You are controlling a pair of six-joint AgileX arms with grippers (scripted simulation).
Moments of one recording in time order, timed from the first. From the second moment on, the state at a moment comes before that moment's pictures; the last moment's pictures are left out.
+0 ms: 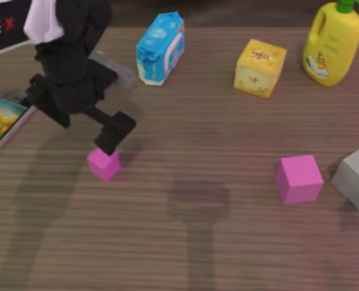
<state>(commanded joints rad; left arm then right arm) -0.34 2.07 1.62 -1.09 0.00 0.32 0.00 0.00 0.00 0.00 0.00 0.00</state>
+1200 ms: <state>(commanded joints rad) -0.35 2.25 1.49 -0.82 0.00 0.33 0.00 0.00 0.00 0.00 0.00 0.00</state>
